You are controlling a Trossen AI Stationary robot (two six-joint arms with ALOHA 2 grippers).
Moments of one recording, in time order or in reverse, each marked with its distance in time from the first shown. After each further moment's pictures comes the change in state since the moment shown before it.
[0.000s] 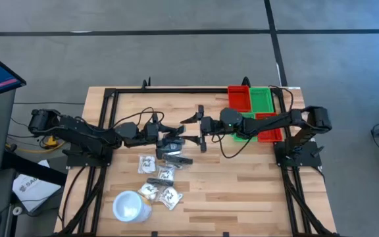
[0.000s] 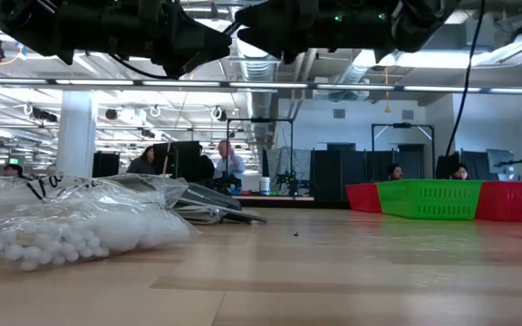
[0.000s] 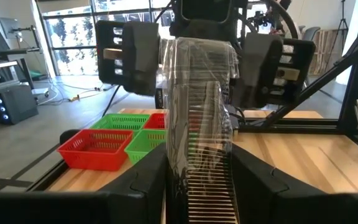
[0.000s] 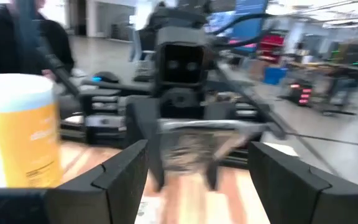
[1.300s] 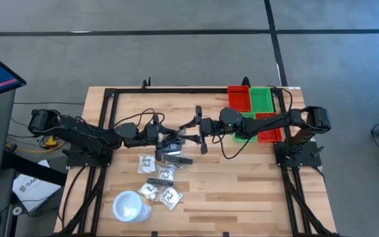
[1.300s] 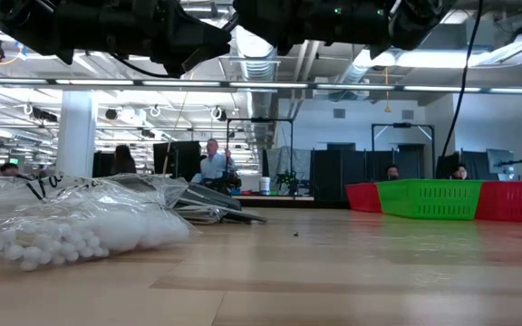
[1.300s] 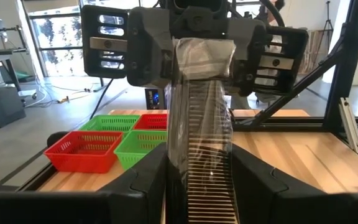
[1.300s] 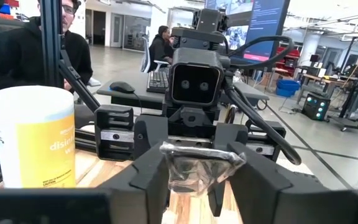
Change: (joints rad) left arm 0.000 0.000 0.000 -0.001 0.032 0.000; right arm 0.001 0.001 0.017 0.024 -0.048 -0.007
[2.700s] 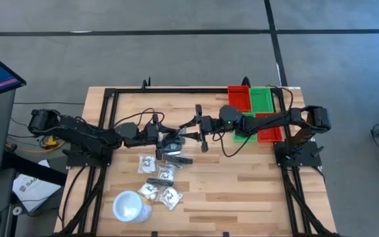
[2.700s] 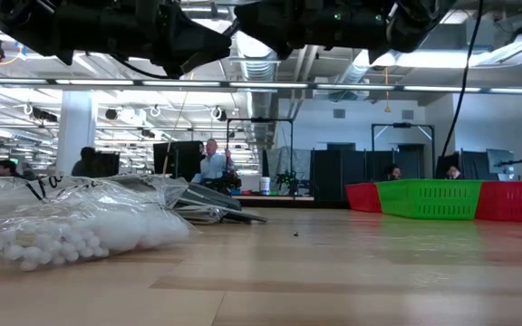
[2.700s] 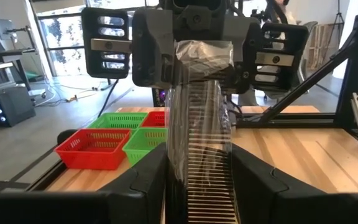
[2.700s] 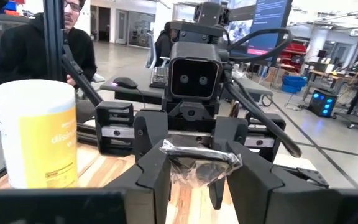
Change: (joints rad) left arm 0.010 -0.002 0.000 -0.014 -0.021 0.018; right arm -0.032 -0.001 0.000 -0.028 -0.059 0.000
